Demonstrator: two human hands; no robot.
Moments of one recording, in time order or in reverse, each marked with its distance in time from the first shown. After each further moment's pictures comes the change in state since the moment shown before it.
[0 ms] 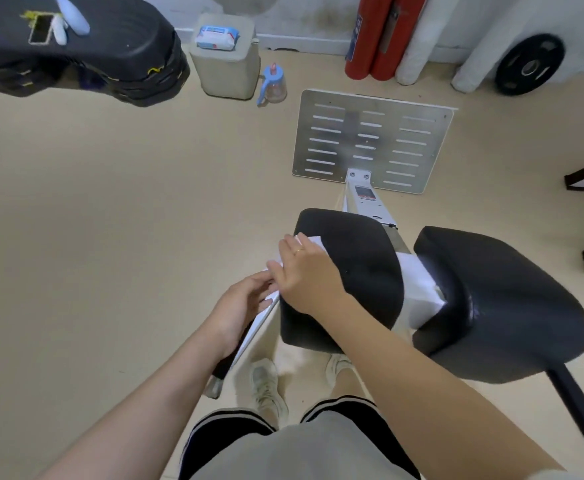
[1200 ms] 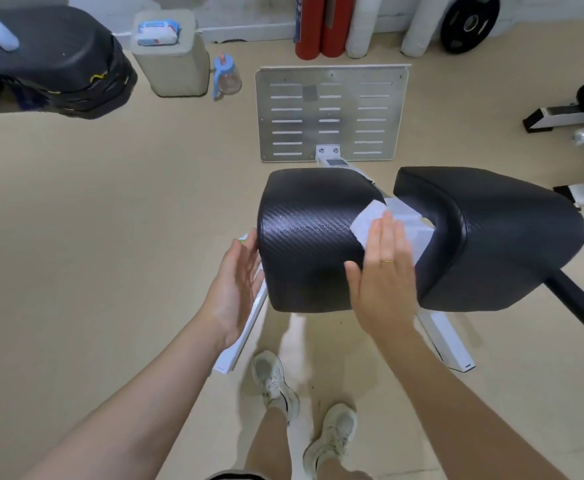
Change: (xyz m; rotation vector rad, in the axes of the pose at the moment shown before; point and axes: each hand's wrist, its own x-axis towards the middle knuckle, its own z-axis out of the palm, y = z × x) left_hand 0.001 -0.052 0.012 -0.036 -0.112 0.130; right_hand -0.120 0.077 0.075 -0.169 0.634 0.351
